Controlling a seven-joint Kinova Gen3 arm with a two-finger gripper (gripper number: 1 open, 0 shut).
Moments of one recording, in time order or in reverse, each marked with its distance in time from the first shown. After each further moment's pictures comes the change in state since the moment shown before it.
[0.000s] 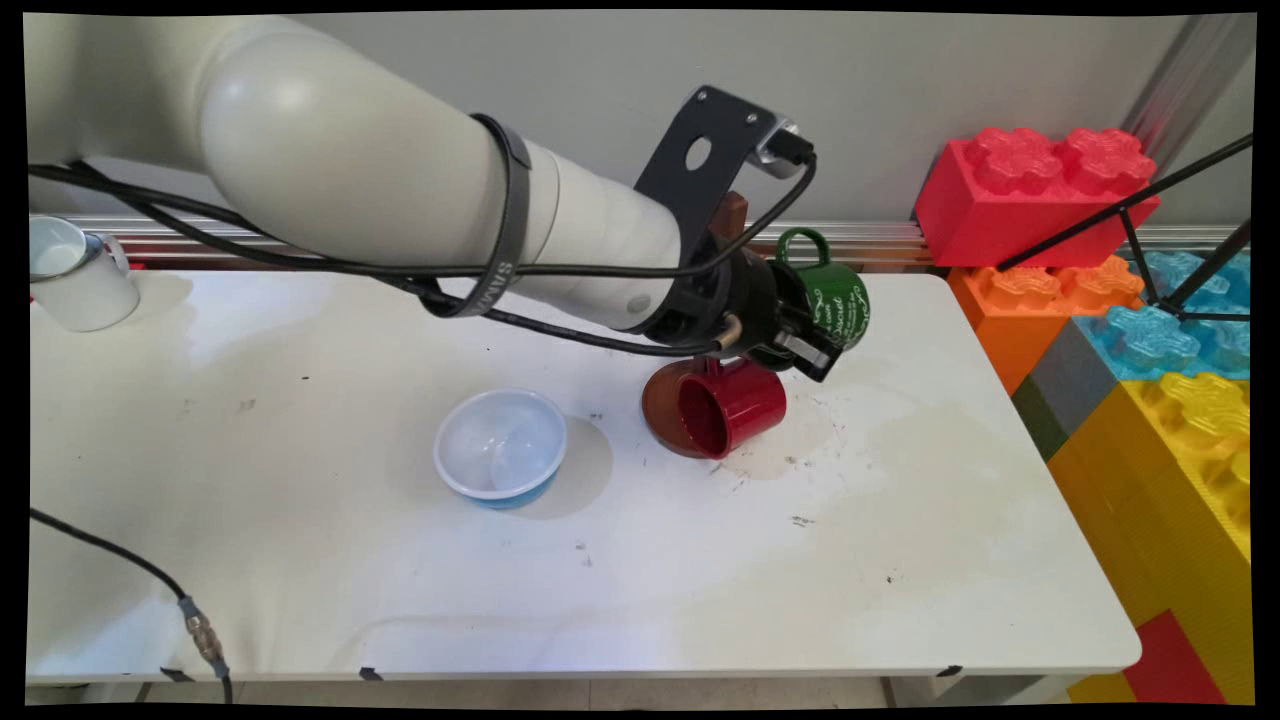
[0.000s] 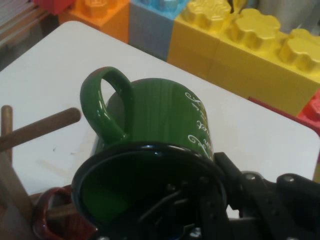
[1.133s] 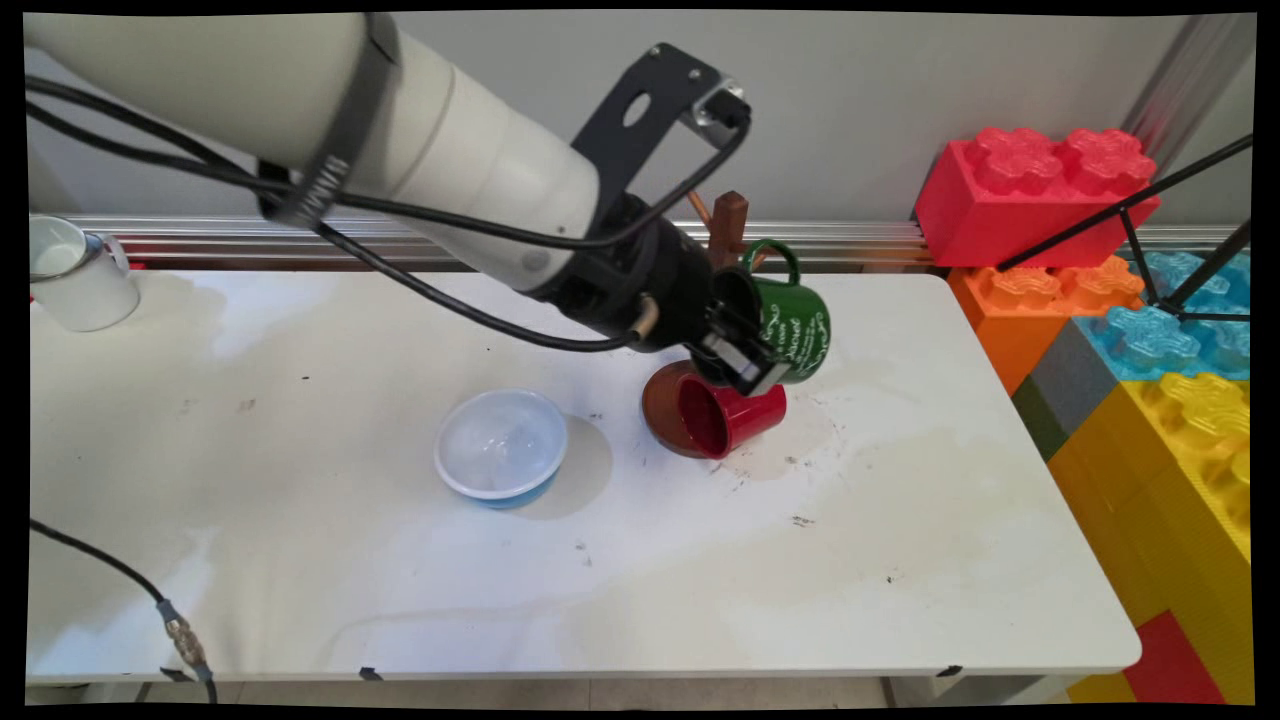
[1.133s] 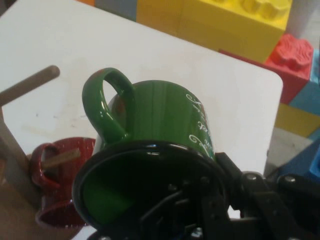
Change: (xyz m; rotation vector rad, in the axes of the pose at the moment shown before) arm 0.010 -0.012 -0.059 -0.093 -0.139 0.090
